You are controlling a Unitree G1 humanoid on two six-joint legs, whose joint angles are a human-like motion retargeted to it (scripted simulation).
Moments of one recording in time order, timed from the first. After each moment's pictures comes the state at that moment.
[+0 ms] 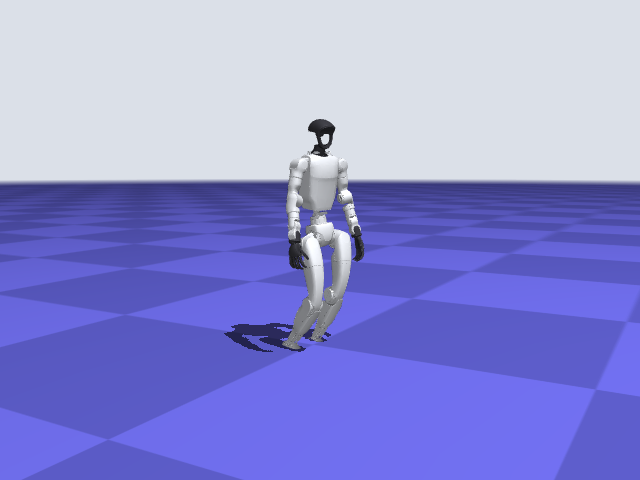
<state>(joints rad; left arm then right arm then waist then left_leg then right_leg) -0.09 0.21 -0.26 1.27 0.02 0.01 -0.05 -0.15 -0.31 0.24 1.31 0.07 0.01 0.05 0.01 -0.06 0.21 0.07 -0.21 -0.01 0.51 -0.55 0.09 -0.11 -0.14 -0.02 0.87 -0.65 0.07</state>
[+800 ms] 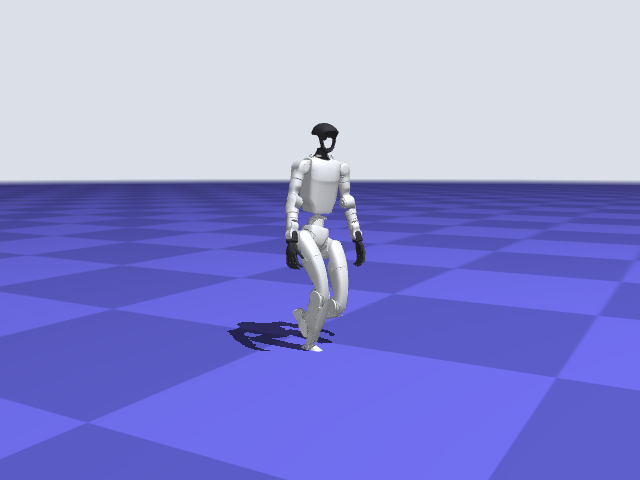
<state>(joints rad) -0.14 0.21 -0.20 1.35 0.00 -0.01 -0.05 -0.16 -0.31 0.17 1.31 0.19 -0.01 0.04 -0.03 0.22 0.16 -0.20 0.19 -0.12 1.48 -0.41 -0.19 -0.39 0.35 -0.10 0.73 -0.36 0.00</state>
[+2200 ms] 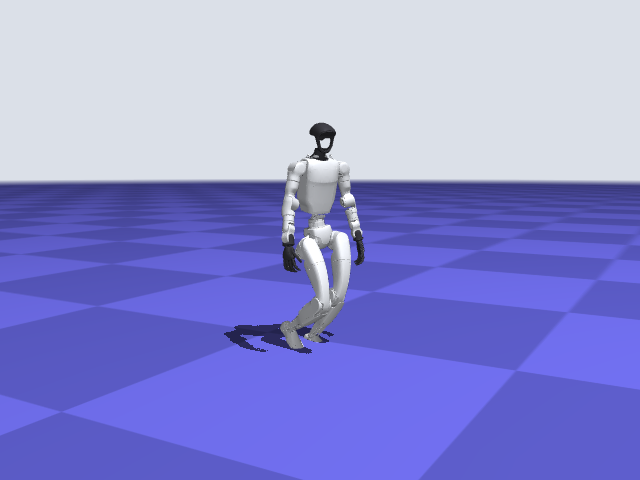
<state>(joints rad) -0.15 0.24 -0.24 1.37 0.05 0.01 -0.05 -0.22 -0.33 0.22 1.32 0.07 -0.01 0.12 -0.10 -0.12 0.20 -0.14 -0.29 0.04 0.78 -0.57 0.10 -0.46 -0.17 0.07 1.48 -0.37 0.17</state>
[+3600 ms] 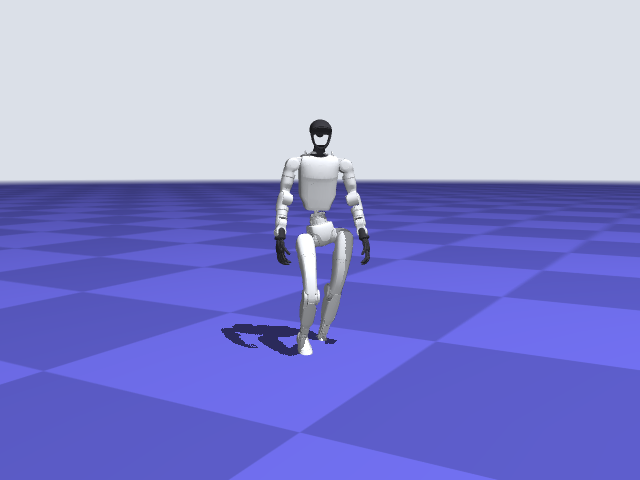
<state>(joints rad) -0.21 0.28 -0.25 1.25 0.02 0.01 0.01 -0.22 -0.24 0.28 1.27 0.10 -0.01 0.13 -0.20 -0.23 0.15 0.13 -0.35 -0.04 0.28 -0.44 0.06 -0.66 -0.29 0.05 1.32 -0.35 0.10</state>
